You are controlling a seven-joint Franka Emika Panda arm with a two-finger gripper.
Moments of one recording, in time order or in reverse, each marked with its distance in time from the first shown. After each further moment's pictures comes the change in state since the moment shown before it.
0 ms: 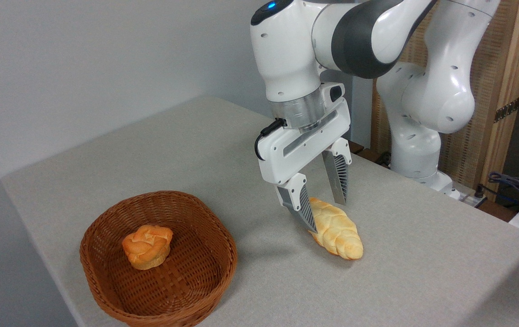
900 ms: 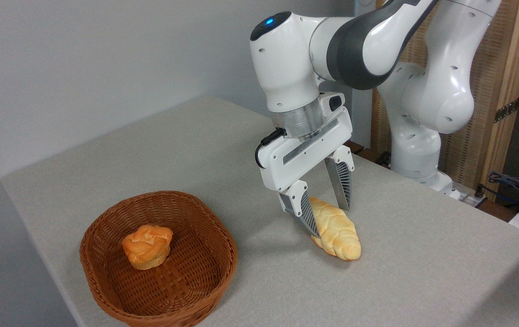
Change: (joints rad) arm -0.018 -0.001 0.001 -0.061 0.040 0.036 0.000
